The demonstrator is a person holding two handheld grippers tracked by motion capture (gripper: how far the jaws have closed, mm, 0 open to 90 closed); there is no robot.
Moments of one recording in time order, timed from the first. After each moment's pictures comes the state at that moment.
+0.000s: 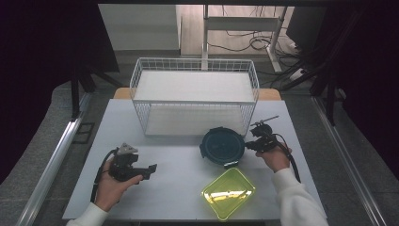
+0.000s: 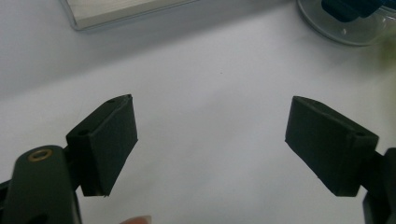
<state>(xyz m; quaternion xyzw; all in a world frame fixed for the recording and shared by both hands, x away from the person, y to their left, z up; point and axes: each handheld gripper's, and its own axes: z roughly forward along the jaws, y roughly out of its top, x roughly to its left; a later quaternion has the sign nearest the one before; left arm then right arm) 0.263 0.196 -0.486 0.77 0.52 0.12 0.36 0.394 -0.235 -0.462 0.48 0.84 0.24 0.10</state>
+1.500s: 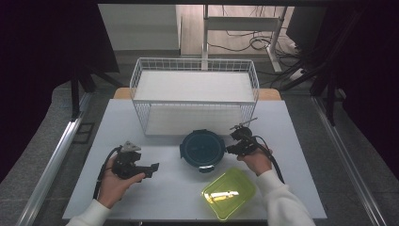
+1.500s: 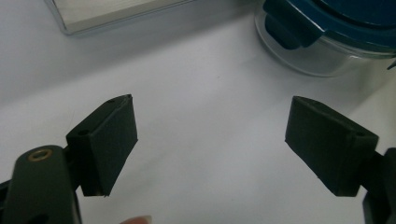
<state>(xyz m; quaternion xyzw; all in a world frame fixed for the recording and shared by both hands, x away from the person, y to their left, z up) 0.271 0.191 -0.487 0.77 0.51 0.12 0.36 0.380 -0.175 -0.465 0.44 0.86 0.25 0.06</state>
